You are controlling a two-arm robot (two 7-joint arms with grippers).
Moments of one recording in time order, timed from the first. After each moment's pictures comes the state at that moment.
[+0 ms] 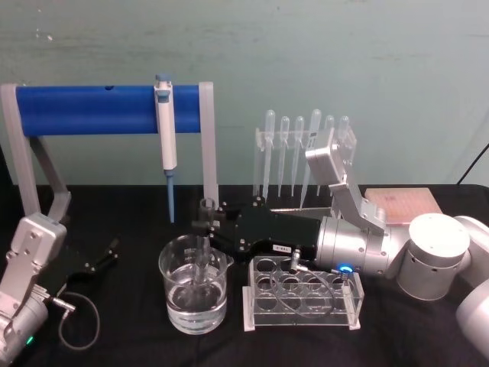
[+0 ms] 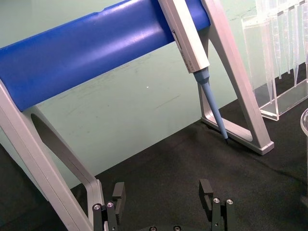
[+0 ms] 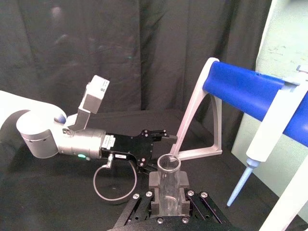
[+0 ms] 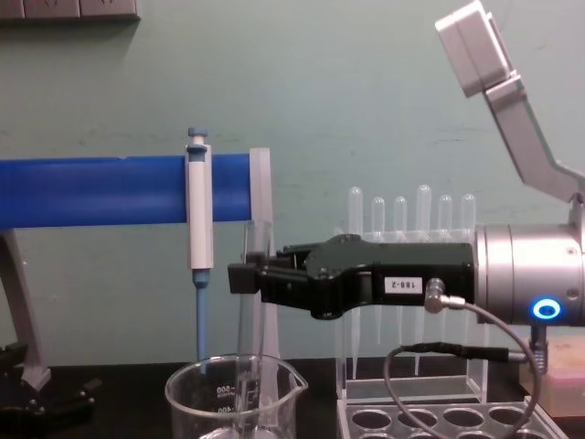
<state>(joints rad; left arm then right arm) -0.20 0.60 0.45 -1.41 -0.25 -0.12 0.03 0.64 0.41 -0.71 -1.29 0.54 -0.04 0.79</state>
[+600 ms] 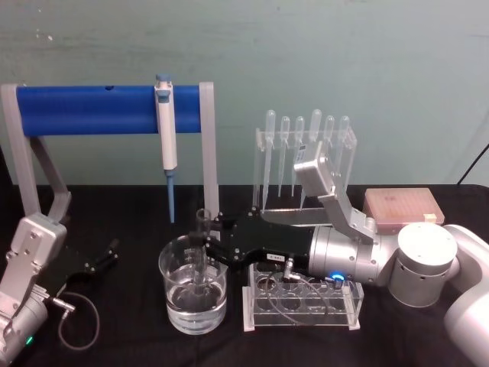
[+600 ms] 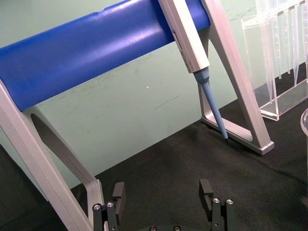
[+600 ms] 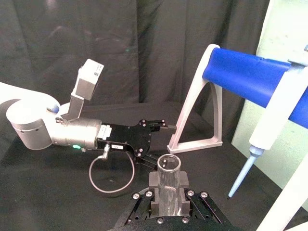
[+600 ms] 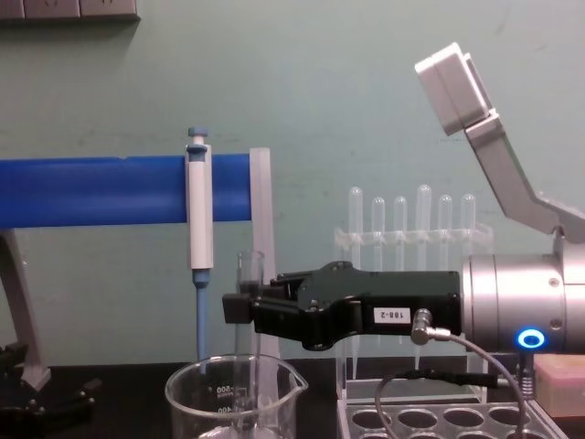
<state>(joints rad) -0.20 0.60 0.45 -1.41 -0.25 -0.12 0.03 0.63 0.37 -0.70 -1.23 0.50 -0.05 0.79</state>
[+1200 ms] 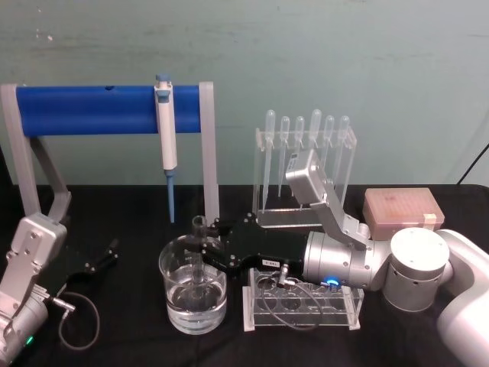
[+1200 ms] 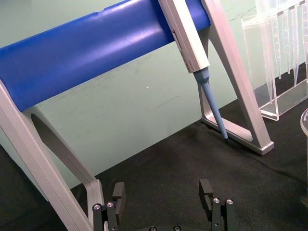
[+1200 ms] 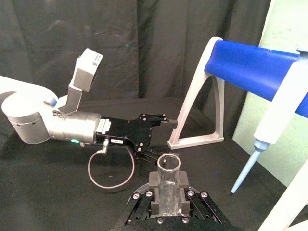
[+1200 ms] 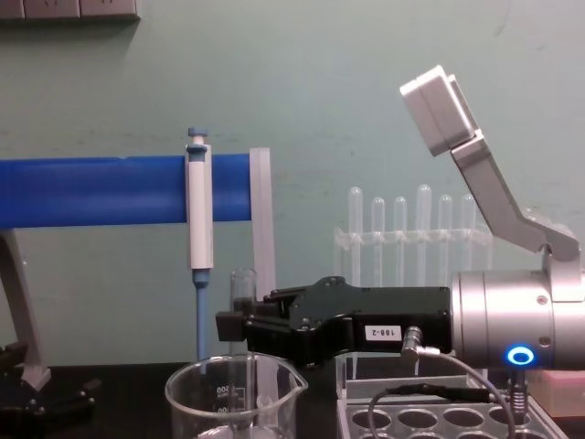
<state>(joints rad) -0.20 0.60 0.45 -1.41 -0.25 -0.12 0.03 0.63 0.35 -0.70 -1.20 0.47 -0.07 0.79</state>
